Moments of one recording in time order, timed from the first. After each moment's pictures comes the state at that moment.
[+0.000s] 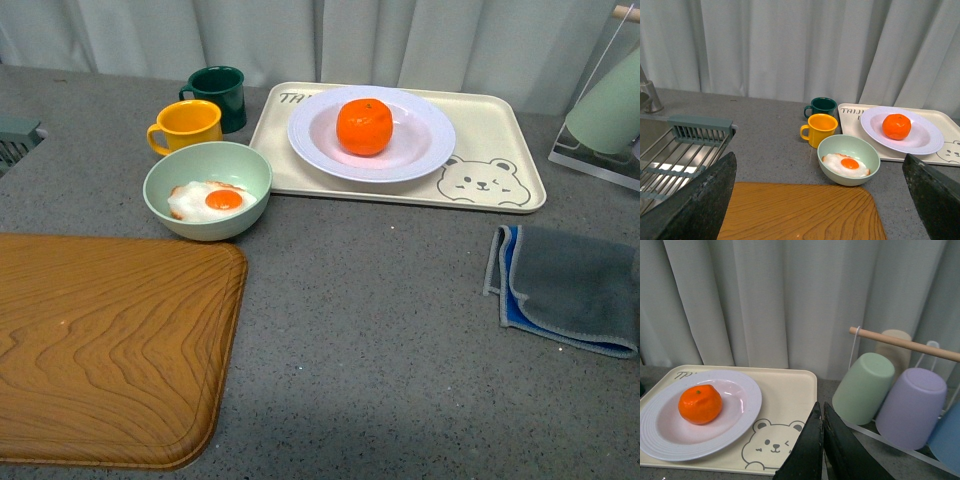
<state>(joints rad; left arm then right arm) 0.00 0.00 0.02 0.00 0.00 0.00 0.07 1.65 0.37 1.26 0.07 0.00</state>
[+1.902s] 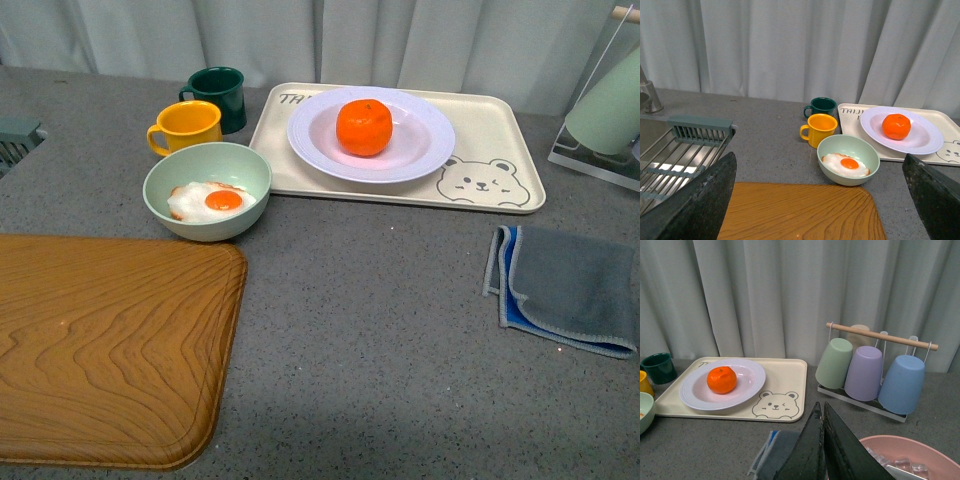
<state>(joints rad) 0.00 0.00 0.02 0.00 0.00 0.00 0.00 0.31 0.01 0.32 0.00 0.00</state>
